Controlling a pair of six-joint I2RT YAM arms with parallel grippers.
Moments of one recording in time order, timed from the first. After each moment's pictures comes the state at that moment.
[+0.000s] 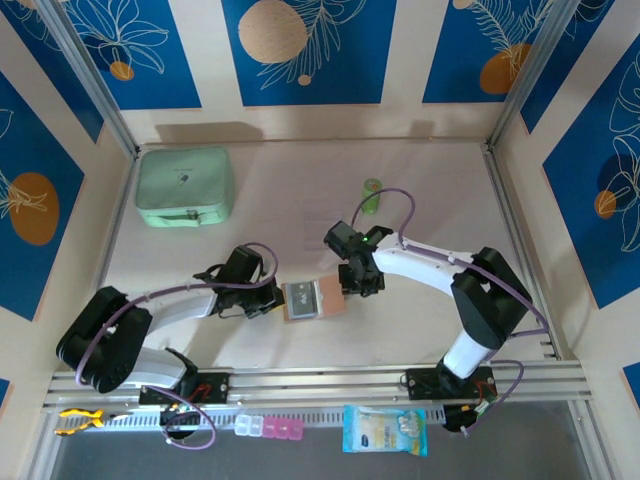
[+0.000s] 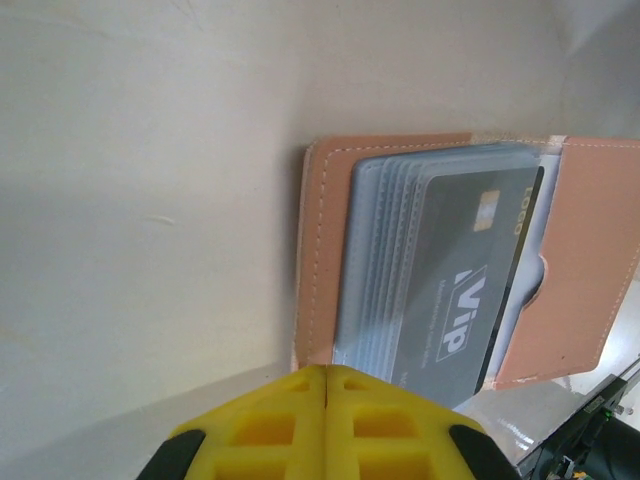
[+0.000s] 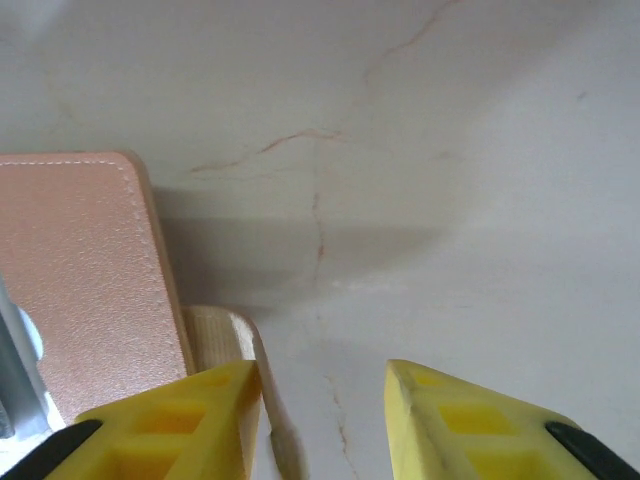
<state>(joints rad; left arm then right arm) -0.59 1.37 0.51 -0.16 0.42 -0.94 0.77 1.64 1.06 -0.90 0.06 0.73</state>
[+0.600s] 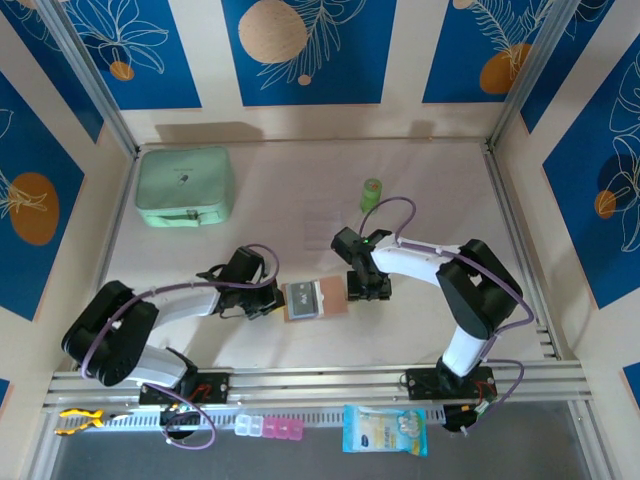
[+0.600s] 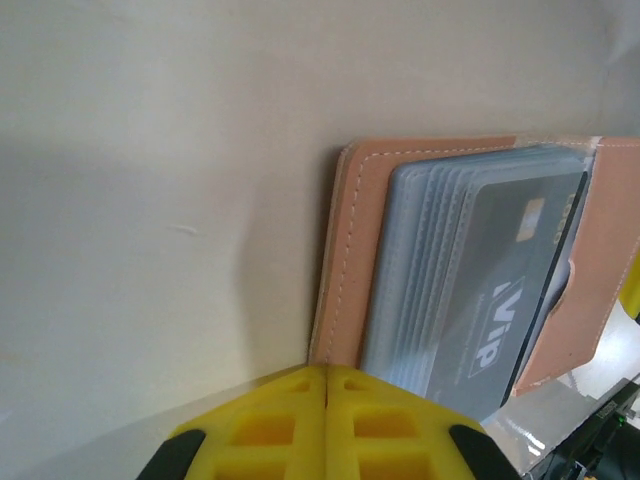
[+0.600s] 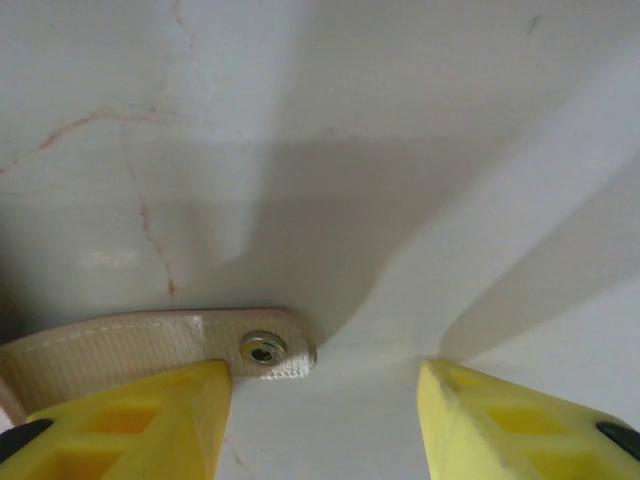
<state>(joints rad) -0.59 1.42 0.51 -0.14 0.42 -0.94 0.72 1.71 1.00 -0.88 0.06 0.73</state>
